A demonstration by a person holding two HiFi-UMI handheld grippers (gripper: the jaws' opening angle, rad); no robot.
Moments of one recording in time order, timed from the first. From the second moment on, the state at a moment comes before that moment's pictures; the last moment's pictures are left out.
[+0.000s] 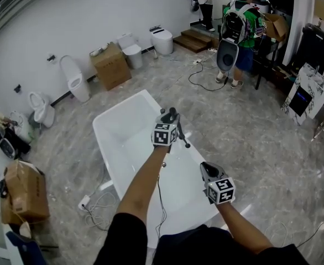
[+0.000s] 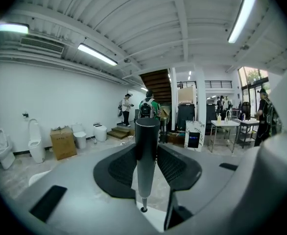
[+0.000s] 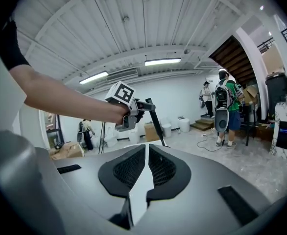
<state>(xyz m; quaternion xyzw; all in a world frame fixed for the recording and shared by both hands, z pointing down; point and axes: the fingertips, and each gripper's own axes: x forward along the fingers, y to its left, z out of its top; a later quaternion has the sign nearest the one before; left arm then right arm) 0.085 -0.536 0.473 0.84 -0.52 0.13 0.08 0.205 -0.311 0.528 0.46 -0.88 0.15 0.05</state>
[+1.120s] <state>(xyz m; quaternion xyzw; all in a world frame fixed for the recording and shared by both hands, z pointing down) 0.004 -0.464 0.402 0.84 -0.54 0.07 0.06 0.162 -0.316 0.479 0.47 -0.87 0.09 0.07</state>
